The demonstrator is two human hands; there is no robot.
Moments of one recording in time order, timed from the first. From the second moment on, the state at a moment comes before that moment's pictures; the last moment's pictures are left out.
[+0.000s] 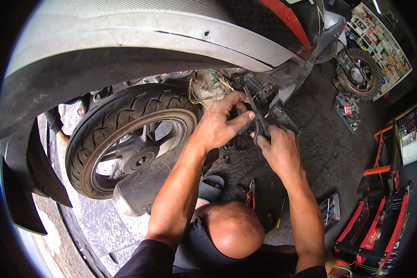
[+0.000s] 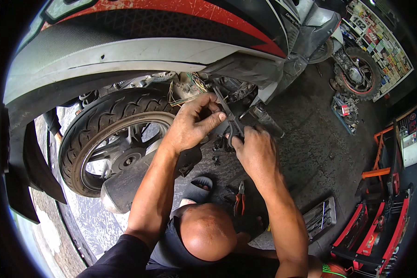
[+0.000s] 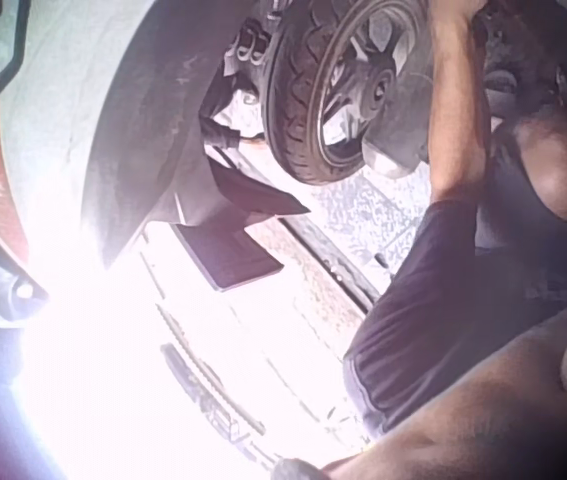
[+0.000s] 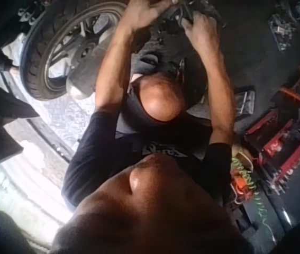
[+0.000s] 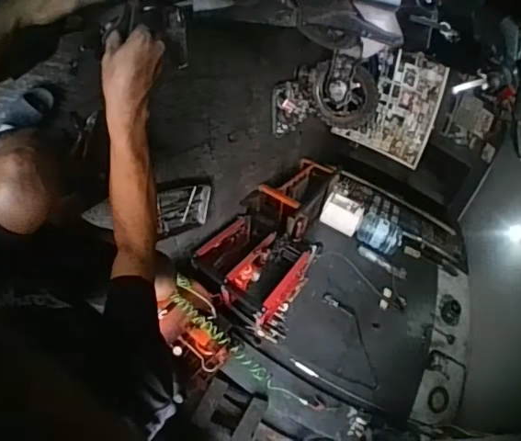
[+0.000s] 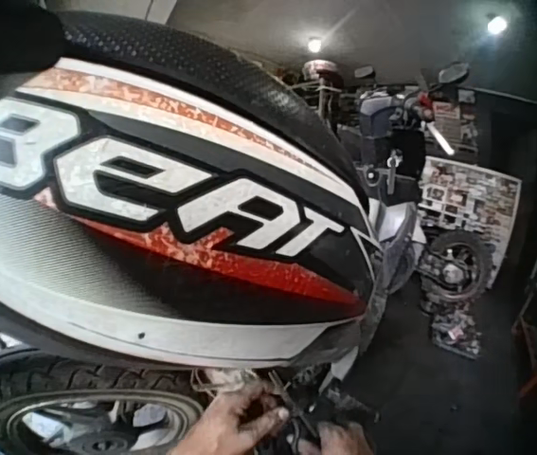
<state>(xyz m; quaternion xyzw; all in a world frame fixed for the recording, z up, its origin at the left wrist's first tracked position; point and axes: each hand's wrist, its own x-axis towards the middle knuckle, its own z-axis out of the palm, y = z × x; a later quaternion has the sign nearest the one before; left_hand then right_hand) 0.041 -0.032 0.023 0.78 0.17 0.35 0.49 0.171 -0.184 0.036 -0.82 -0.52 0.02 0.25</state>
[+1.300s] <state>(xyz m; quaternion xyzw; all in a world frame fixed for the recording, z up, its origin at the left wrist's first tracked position) 0.020 -0.088 0.009 0.79 0.16 0.43 0.41 0.165 -0.270 -0.205 -0.76 0.05 0.23 0.60</state>
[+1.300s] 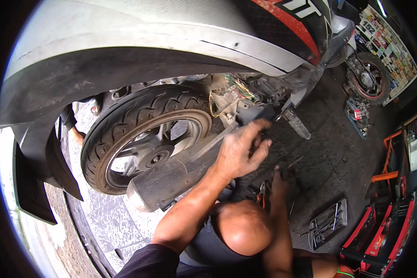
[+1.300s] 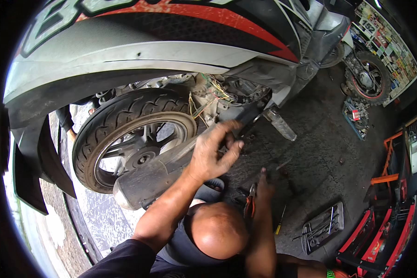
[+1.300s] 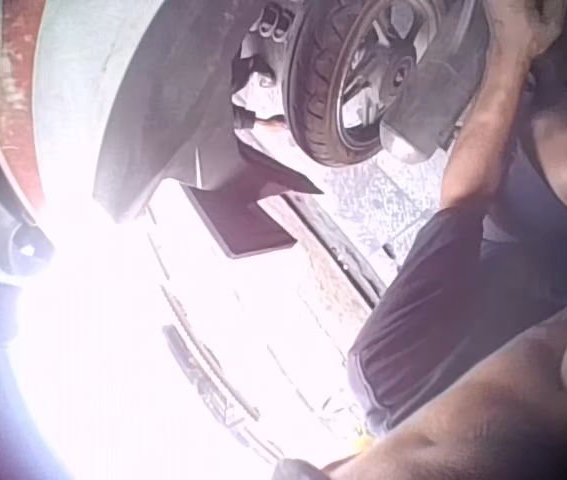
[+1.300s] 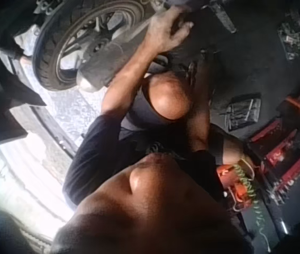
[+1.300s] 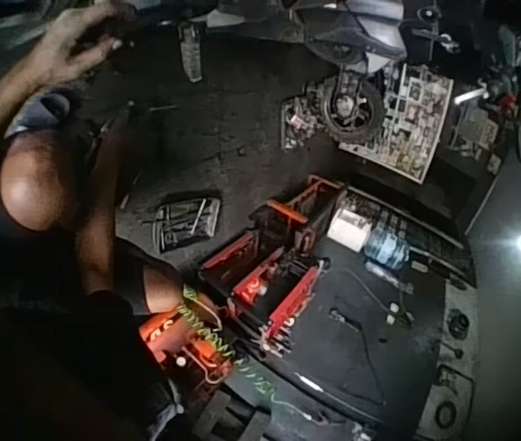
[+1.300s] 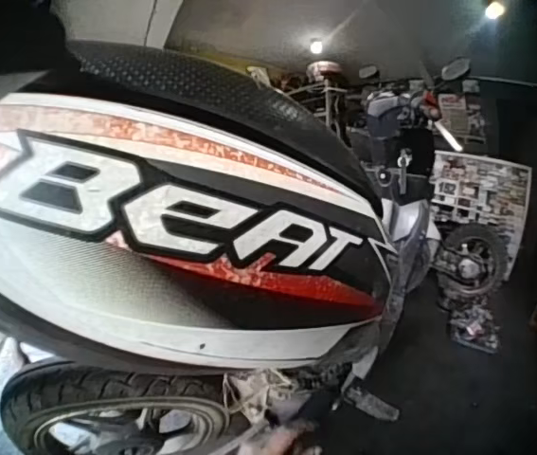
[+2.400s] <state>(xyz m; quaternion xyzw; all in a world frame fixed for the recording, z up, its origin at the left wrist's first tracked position) -0.035 0.010 0.034 0.90 0.14 0.34 0.24 0.207 -0.305 -0.242 -0.86 -0.35 0.11 0.35</state>
